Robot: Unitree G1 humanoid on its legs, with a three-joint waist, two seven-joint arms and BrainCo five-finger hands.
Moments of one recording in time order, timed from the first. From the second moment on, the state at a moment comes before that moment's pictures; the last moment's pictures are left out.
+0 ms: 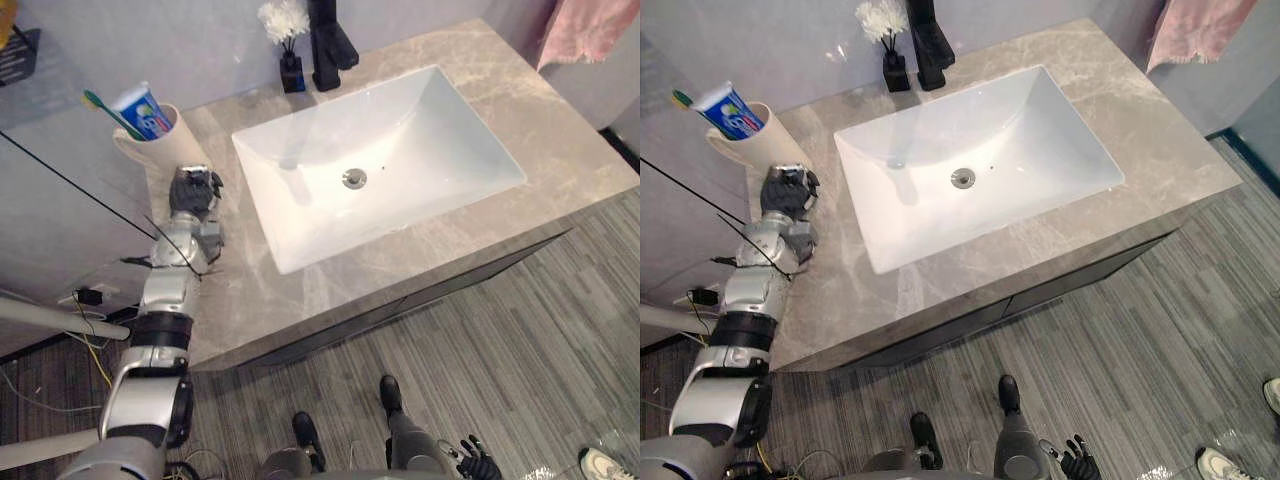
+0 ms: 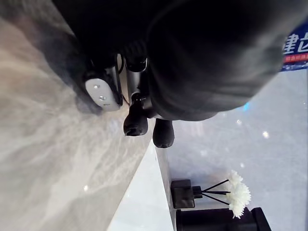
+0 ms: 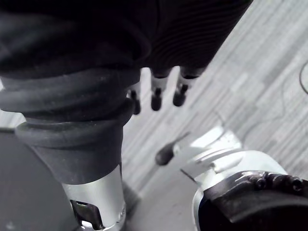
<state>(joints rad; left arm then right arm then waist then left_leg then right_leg) -0.68 0.46 0.08 0.56 -0.31 -0.03 0.09 0.28 -0.05 -0.31 0.82 0.27 -0.09 0.11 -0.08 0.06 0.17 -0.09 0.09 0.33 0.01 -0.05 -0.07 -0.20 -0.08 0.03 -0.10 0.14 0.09</state>
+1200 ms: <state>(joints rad) 0.18 0.11 0.28 0.80 0.02 -0.03 -0.03 0.19 -0.08 -0.31 1.00 0.27 -0.08 0.12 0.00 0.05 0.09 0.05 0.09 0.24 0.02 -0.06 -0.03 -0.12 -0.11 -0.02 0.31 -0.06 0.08</state>
